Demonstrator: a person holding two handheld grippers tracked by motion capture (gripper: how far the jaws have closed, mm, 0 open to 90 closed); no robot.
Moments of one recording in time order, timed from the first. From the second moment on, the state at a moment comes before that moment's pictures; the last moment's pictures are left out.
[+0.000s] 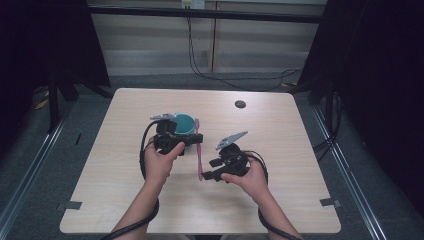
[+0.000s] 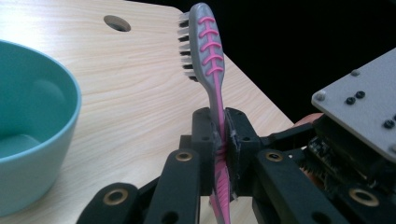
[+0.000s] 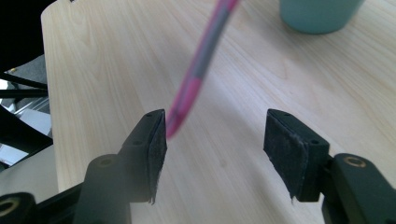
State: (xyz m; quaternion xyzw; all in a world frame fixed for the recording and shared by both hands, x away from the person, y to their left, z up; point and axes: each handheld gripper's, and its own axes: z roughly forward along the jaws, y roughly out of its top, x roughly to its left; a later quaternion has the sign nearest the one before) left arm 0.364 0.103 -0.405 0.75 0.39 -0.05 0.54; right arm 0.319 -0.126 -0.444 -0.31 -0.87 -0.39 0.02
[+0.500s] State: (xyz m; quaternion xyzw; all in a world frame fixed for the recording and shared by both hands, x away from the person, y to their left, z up) left arm 0.365 0.117 -0.400 0.75 0.39 -0.04 0.53; right arm 0.318 -0.172 -0.463 -0.37 -0.84 -0.39 0.00
